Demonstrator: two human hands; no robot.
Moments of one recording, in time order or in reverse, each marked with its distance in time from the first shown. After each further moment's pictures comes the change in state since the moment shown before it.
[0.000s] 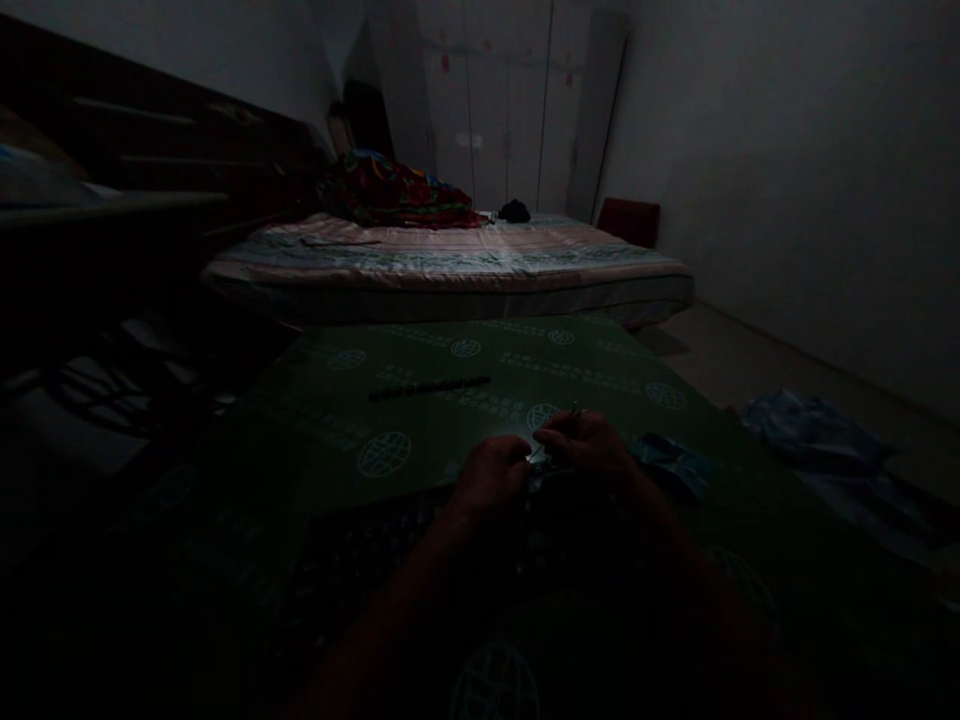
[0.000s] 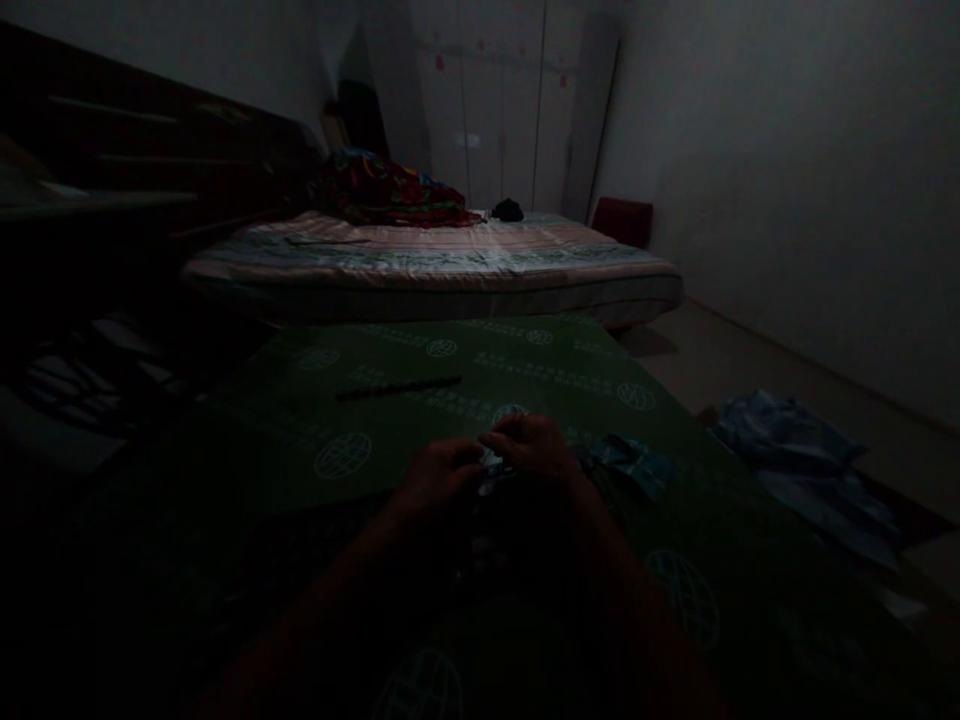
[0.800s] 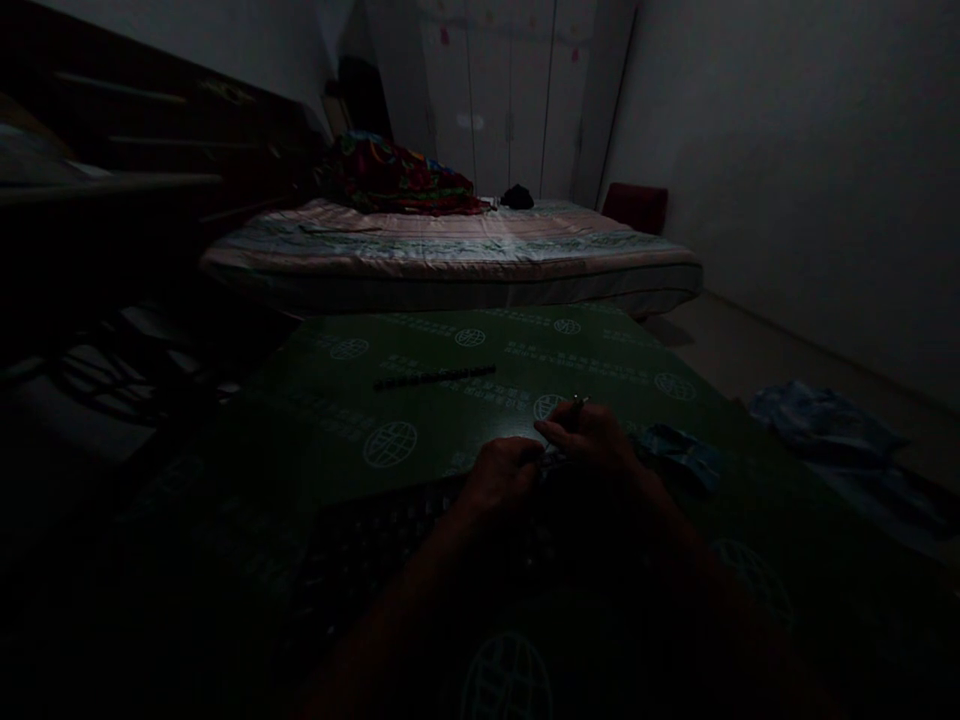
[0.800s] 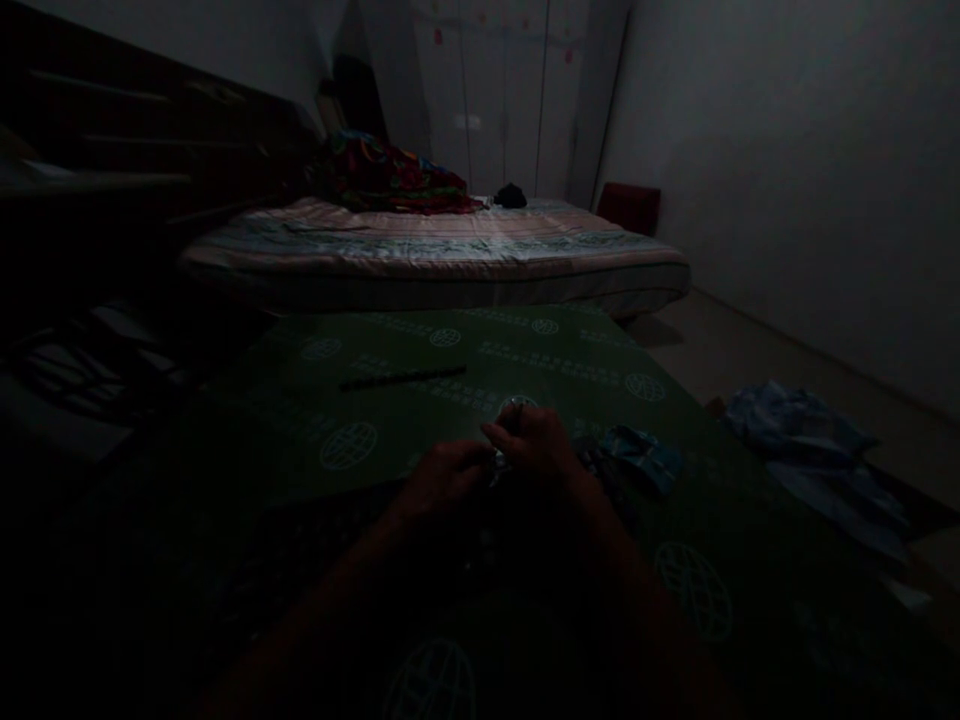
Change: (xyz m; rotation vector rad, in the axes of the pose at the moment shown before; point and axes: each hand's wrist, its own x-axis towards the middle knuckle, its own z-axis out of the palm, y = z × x) left_hand -0.006 -0.007 0.003 -0.034 -0.081 0.080; right_hand 0.002 0.002 0.009 -0.309 0.089 -0.132
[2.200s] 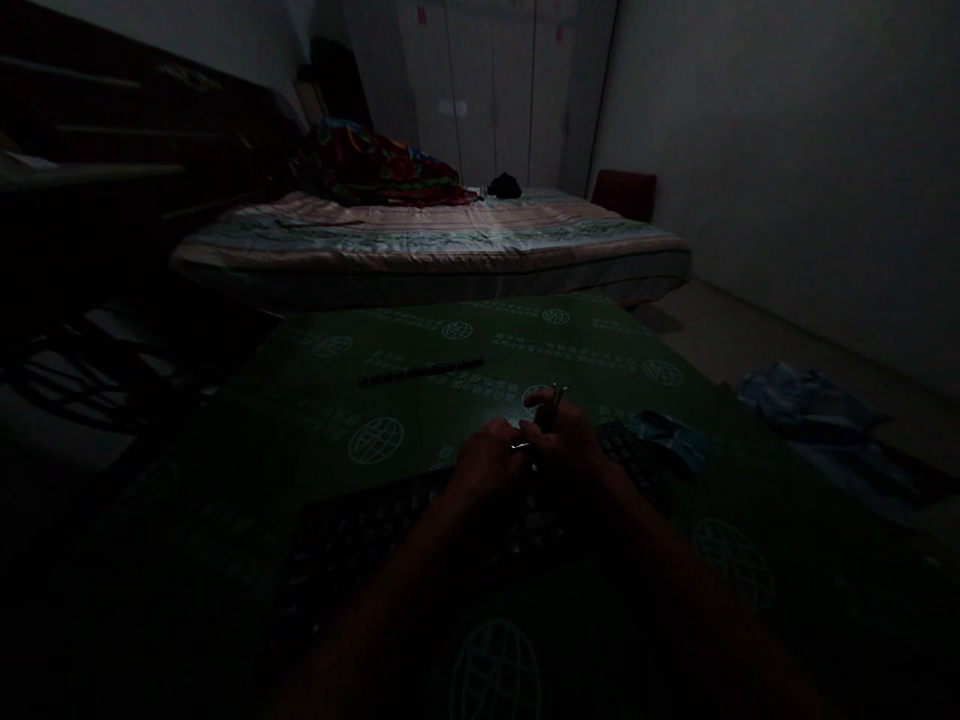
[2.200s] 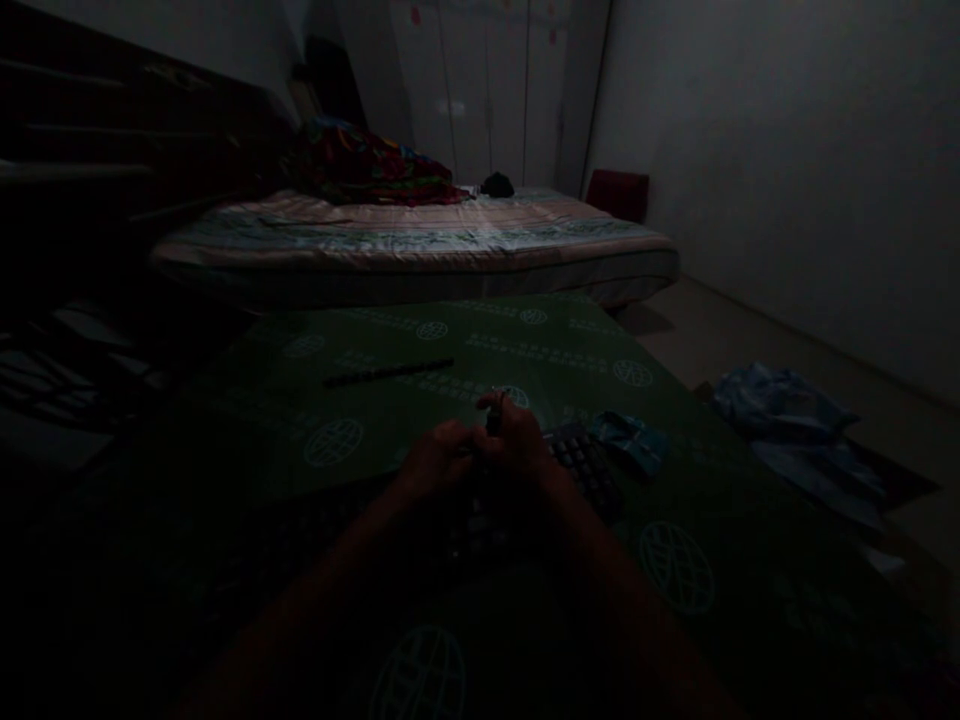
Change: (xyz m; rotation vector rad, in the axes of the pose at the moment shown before) left_hand 0.015 -0.006 0.005 0.559 -0.056 -0.061; right_hand -0.004 0.018 0.026 0.034 0.128 -0.023
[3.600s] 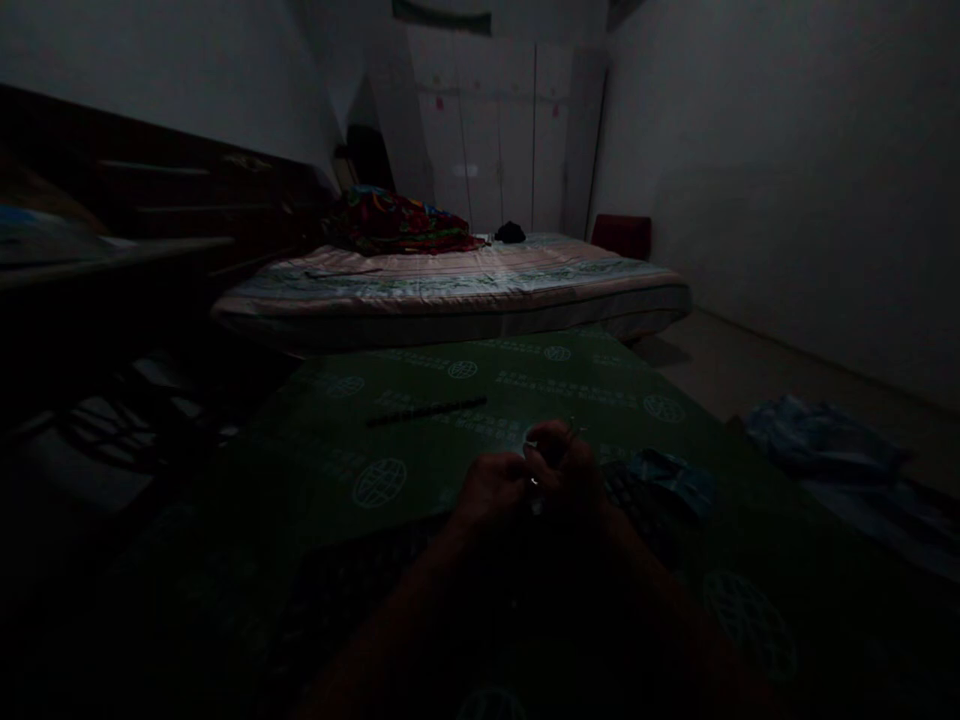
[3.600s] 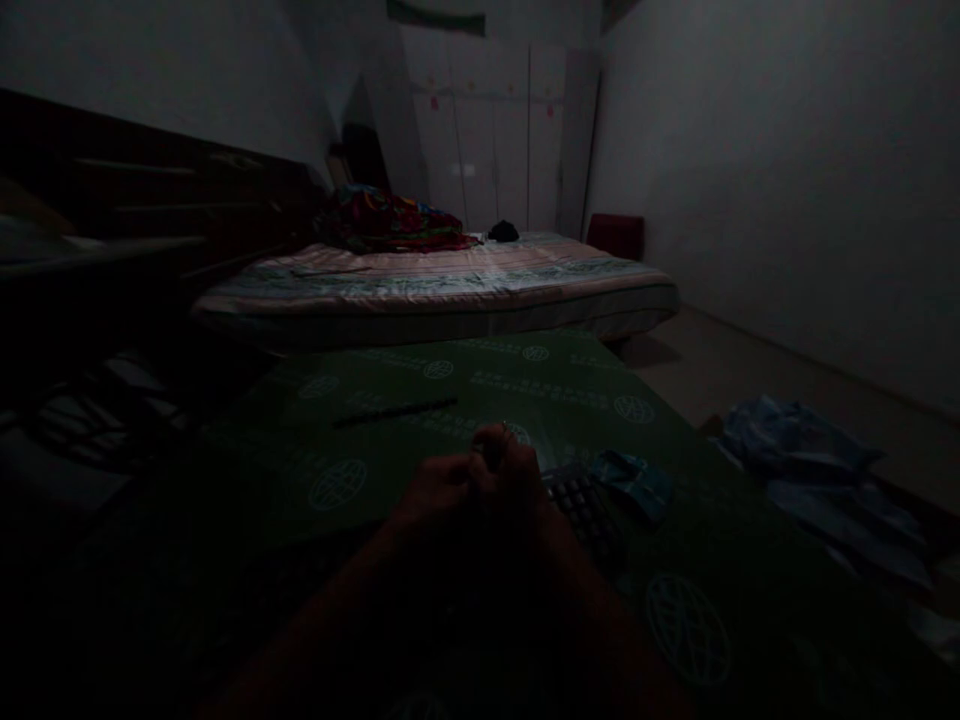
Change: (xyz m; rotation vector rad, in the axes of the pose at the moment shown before) left_hand 0.003 0.010 -0.011 -0.688 0.040 -0.081; right_hand 0.000 -0.024 -0.002 0.282 0.144 -0.049
